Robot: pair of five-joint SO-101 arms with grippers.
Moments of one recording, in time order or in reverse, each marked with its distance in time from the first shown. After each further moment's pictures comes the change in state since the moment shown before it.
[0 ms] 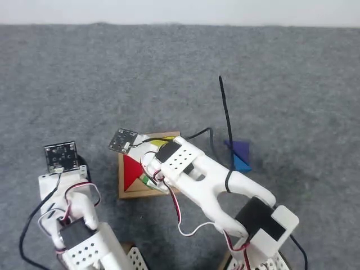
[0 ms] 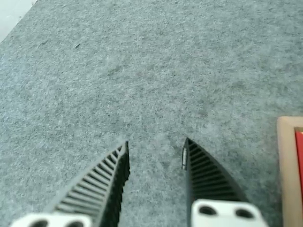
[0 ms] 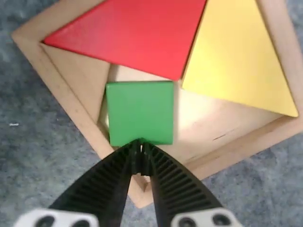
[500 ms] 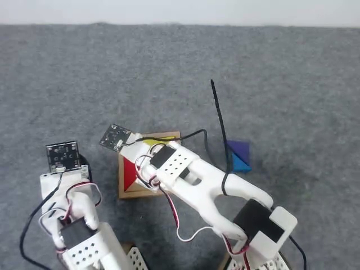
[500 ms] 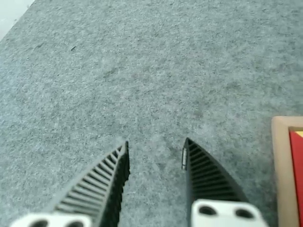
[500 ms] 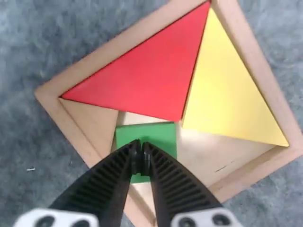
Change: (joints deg) left arm 1.0 0.0 0.0 0.0 0.0; right arm -2.5 0.0 -0.2 -7.7 -6.1
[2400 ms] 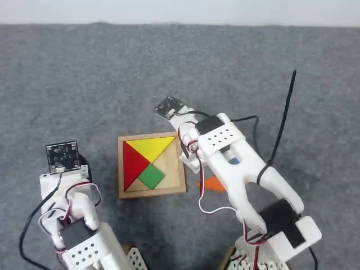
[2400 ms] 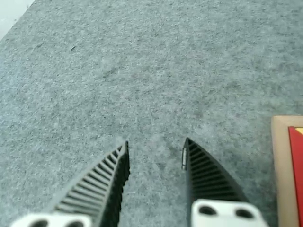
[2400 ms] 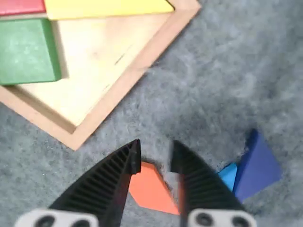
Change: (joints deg) left arm 0.0 0.0 0.0 0.0 0.0; right arm 20.5 -7.4 0.0 18.9 5.2
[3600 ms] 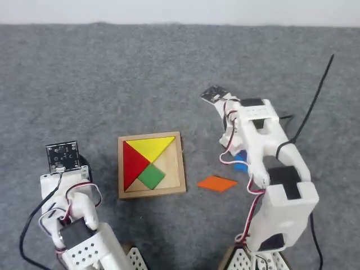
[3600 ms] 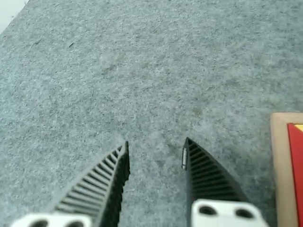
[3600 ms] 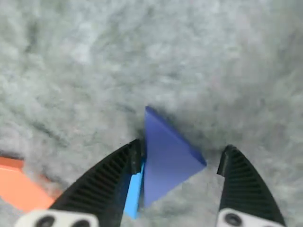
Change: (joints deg) left arm 0.0 0.0 0.0 0.7 0.0; right arm 23.9 19.5 -10.6 -2.2 16.2
